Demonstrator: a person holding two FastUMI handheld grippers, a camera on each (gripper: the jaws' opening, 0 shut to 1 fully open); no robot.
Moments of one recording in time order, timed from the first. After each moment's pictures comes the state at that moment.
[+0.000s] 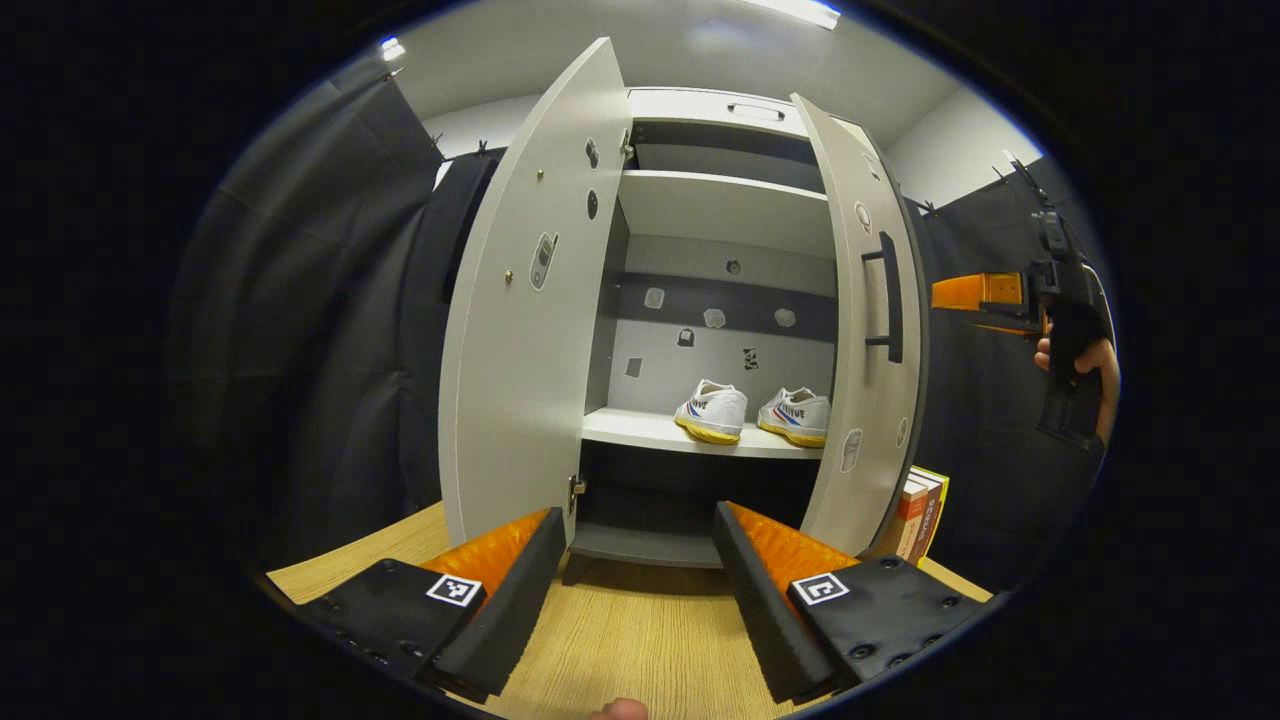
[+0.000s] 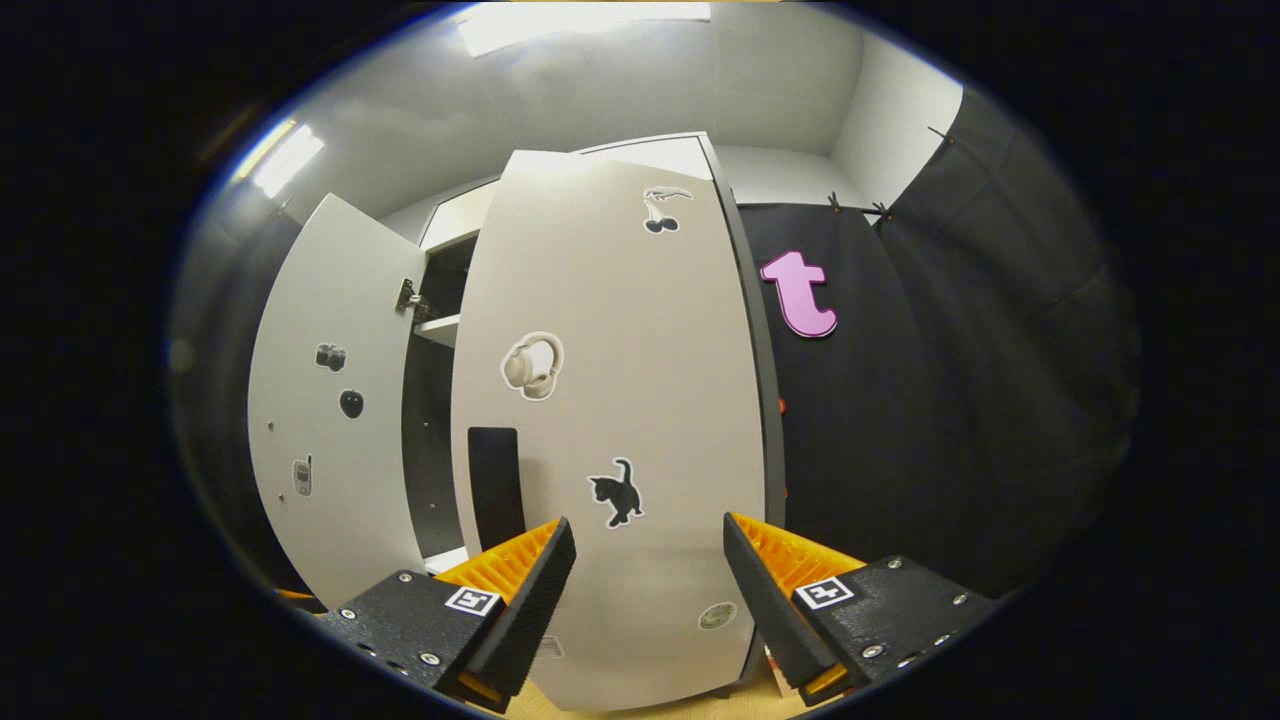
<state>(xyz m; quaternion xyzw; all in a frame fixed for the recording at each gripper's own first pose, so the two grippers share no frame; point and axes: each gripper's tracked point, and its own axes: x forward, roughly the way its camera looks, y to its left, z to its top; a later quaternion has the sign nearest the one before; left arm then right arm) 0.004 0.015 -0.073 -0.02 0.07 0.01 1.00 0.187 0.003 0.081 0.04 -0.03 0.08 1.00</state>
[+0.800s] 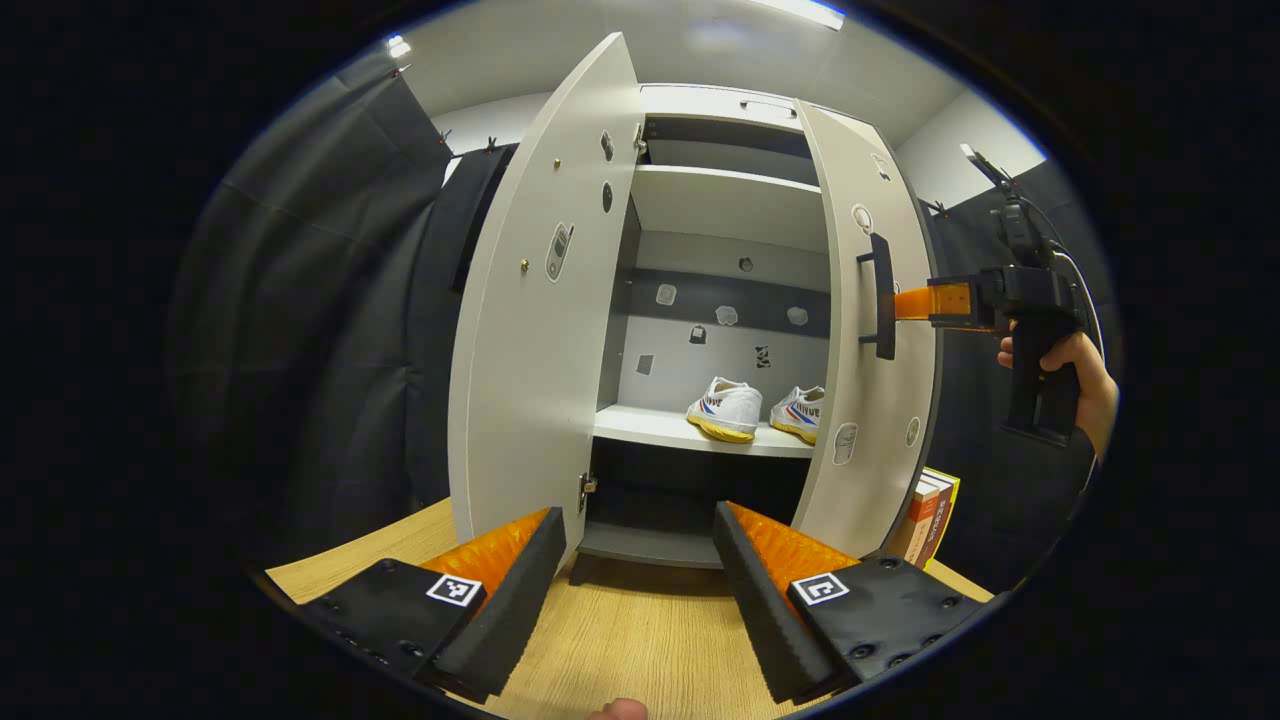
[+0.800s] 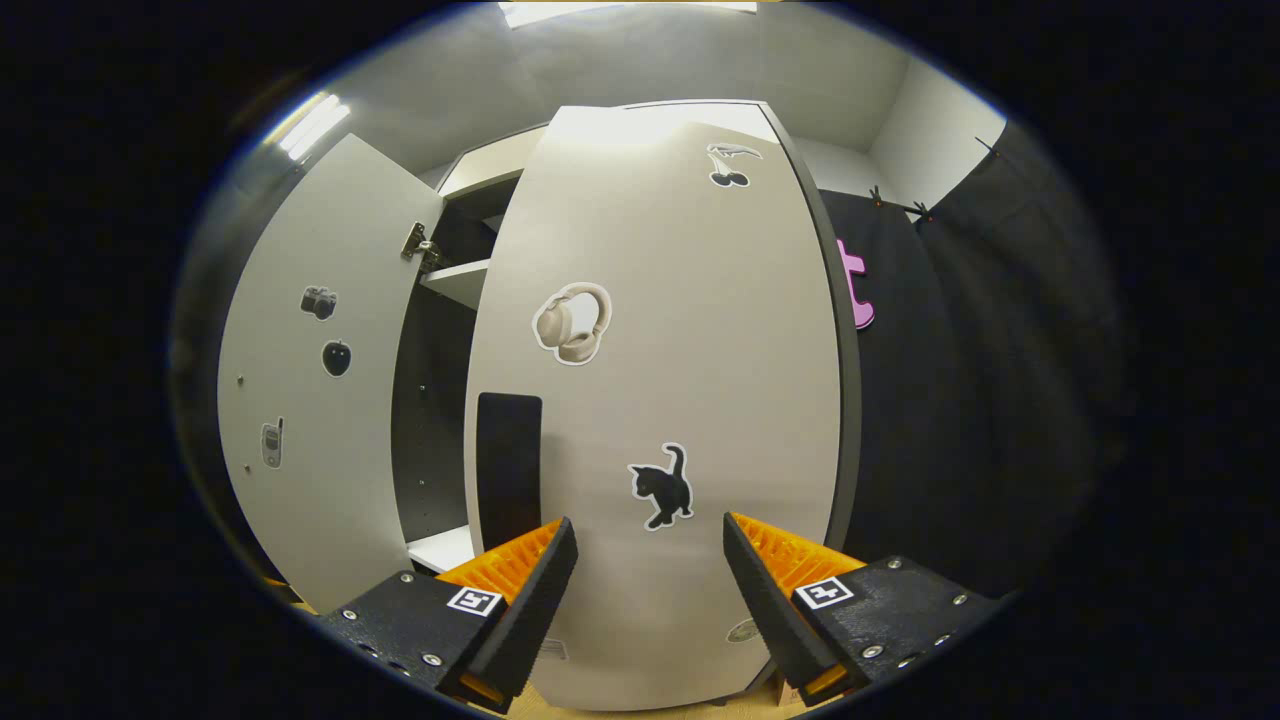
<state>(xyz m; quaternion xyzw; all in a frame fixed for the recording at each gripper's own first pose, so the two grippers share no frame) 0.011 0.030 -0.077 -0.02 0.07 0.03 1.00 0.234 0.035 0.062 0.00 0.00 0.09 1.00</state>
